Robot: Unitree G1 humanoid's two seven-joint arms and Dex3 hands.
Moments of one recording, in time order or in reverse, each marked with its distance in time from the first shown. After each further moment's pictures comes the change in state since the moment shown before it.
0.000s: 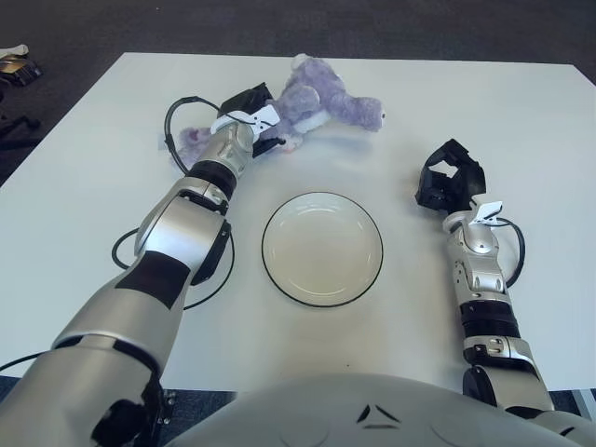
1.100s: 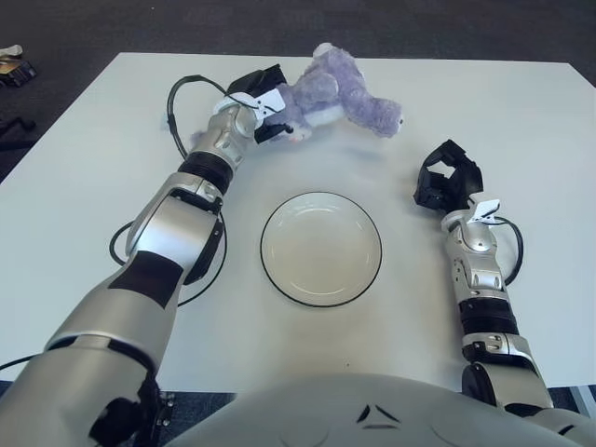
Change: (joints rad) left arm 0.006 0.051 -0.019 -0.200 0.007 -0.026 -0.117; right arm -0.016 -0.006 -0.003 0.031 0.000 0.014 0.006
